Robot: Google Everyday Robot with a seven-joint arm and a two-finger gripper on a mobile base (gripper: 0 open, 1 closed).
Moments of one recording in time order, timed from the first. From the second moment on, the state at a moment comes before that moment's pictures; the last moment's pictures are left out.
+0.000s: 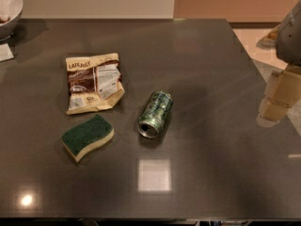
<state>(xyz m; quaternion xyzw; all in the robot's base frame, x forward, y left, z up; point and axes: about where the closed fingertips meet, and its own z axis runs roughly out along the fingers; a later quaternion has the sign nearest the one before) 0.438 -0.217 0.976 -0.60 0.78 -0.03 0.16</state>
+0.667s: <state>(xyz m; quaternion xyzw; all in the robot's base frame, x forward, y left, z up) 0.440 -0.215 0.977 -0.61 0.78 -0.03 0.16</state>
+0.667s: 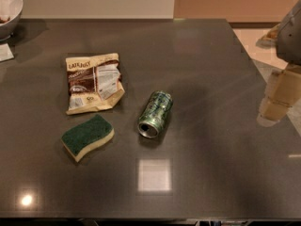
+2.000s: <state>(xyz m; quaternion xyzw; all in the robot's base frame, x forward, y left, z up) 0.467 -0.117 0.944 -0.78 0.59 0.04 0.20</state>
